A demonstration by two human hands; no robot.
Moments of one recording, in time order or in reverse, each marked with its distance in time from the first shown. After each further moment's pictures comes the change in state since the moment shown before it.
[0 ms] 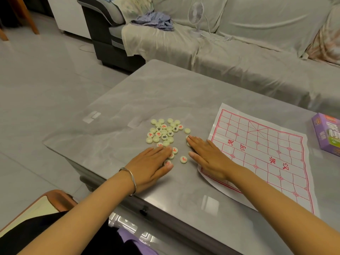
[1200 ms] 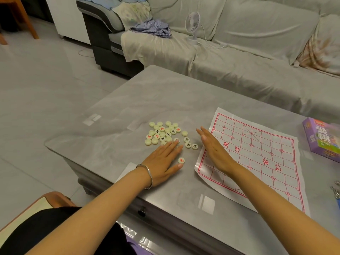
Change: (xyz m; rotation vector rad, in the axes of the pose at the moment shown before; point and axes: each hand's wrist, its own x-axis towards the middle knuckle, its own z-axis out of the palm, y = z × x) left_hand 0.033 0.013 0.019 0.016 0.042 0.043; right_hand -0.007 0.000 -0.014 0.554 0.310 0.148
